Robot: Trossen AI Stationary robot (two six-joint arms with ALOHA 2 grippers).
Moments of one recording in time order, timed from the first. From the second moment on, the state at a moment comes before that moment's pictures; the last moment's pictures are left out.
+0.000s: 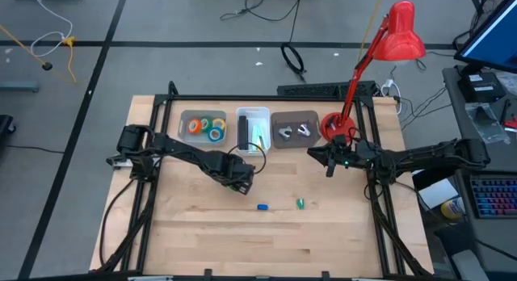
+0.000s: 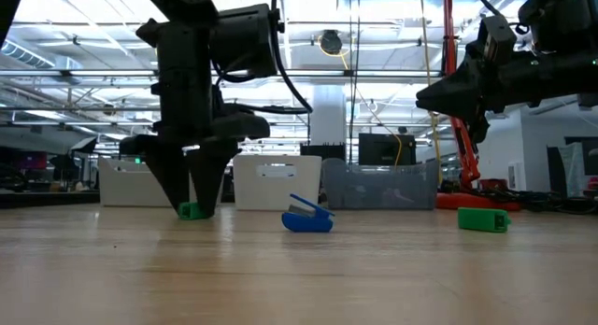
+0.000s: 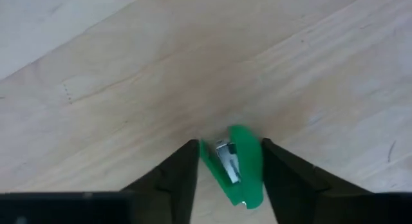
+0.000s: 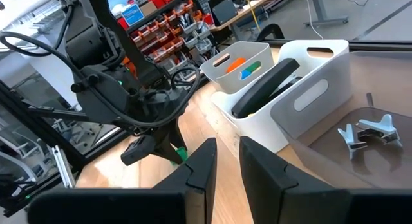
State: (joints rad) left arm -0.09 1.85 1.11 -0.68 -0.04 -1.17; right arm -0.08 0.79 0.07 0.64 0.15 0.55
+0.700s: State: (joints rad) left arm -0.08 1.65 1.10 -0.63 -0.09 -1.22; right arm -0.08 0.79 0.07 0.64 0.15 0.53
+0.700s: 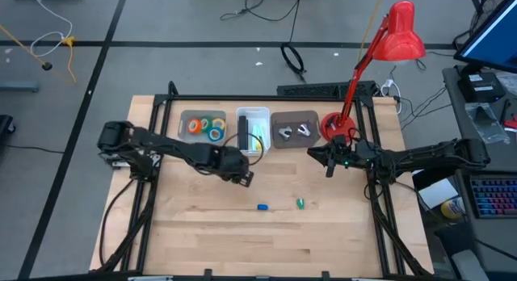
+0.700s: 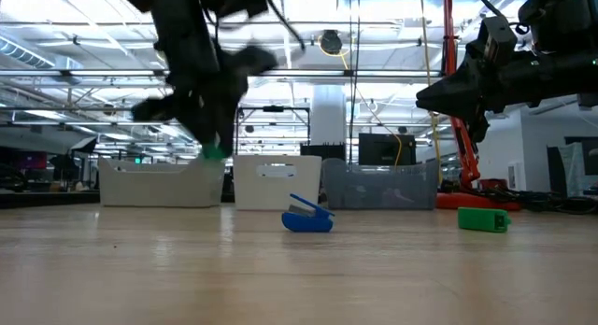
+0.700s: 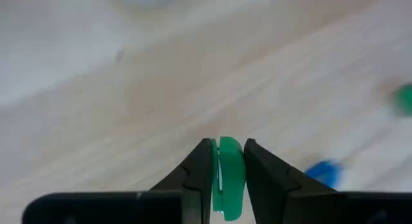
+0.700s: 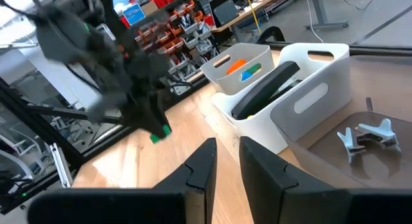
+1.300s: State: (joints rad) left arm 0.30 1.48 1.11 -0.12 -0.36 -0.82; right arm -0.08 0.79 0.07 0.66 0.16 0.54
